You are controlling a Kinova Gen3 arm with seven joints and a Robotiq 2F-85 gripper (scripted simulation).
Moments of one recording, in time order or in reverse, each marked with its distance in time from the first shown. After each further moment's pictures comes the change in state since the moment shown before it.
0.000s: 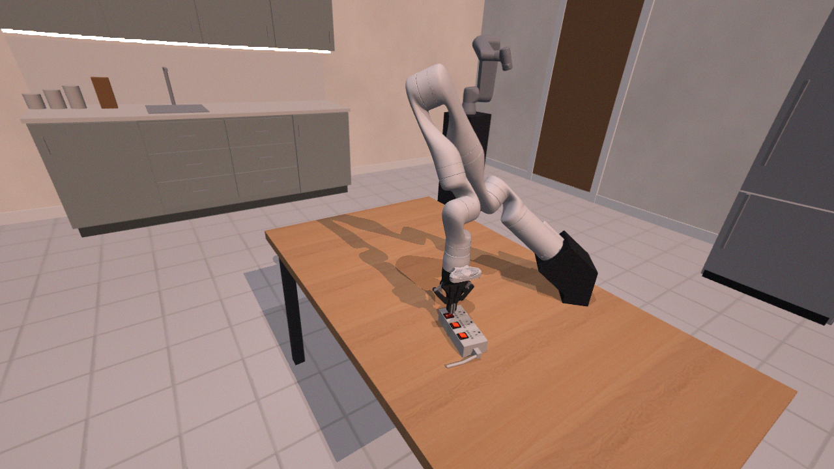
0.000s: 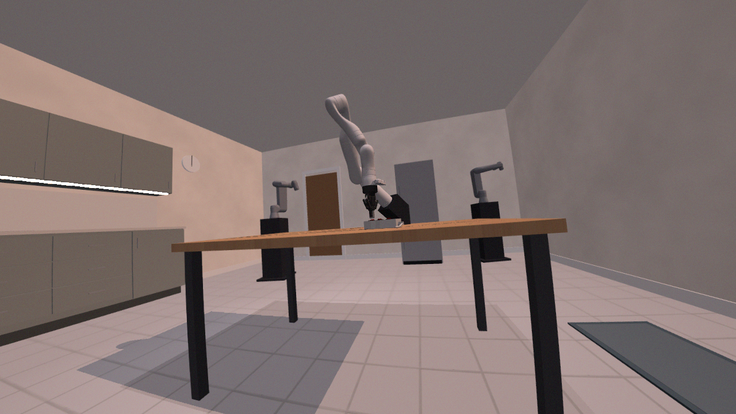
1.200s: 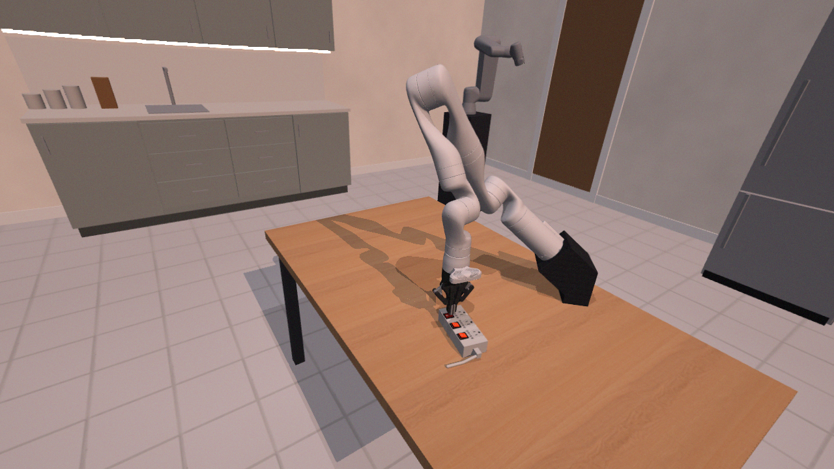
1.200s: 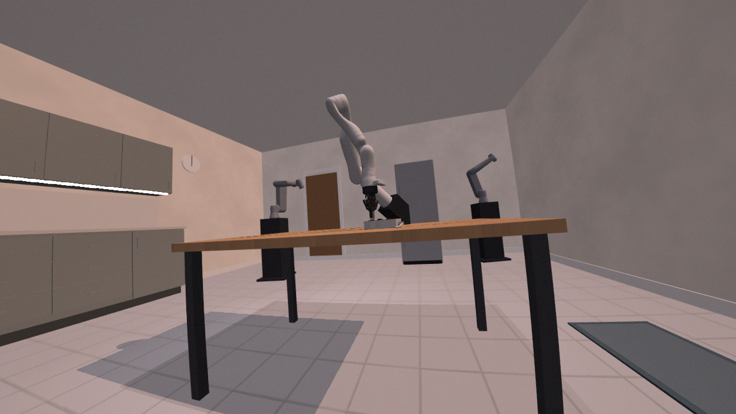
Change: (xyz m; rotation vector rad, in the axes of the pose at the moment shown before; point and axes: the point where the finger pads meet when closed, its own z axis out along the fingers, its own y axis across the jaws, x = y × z) arm 0.001 0.000 0.003 0.000 0.004 0.000
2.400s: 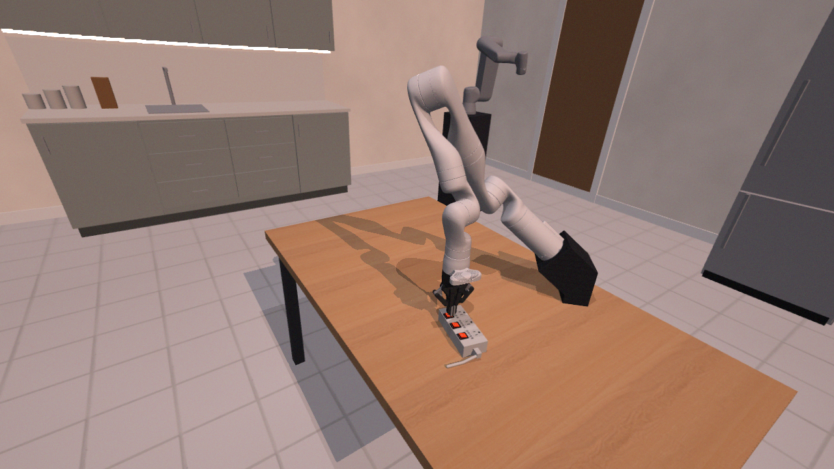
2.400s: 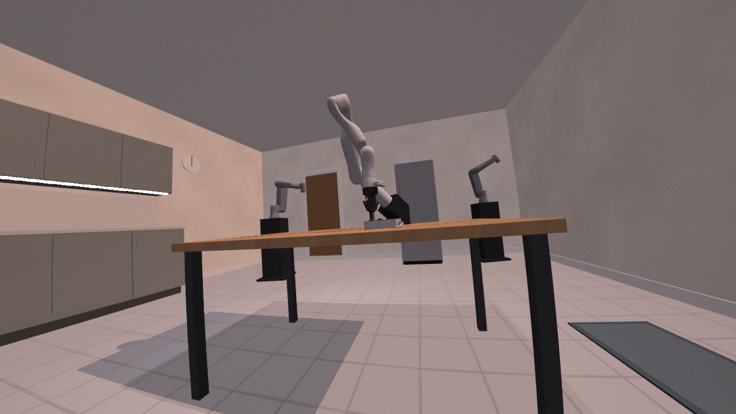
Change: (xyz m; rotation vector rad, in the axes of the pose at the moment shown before) arm 0.000 -0.001 0.005 0.001 -0.002 -0.002
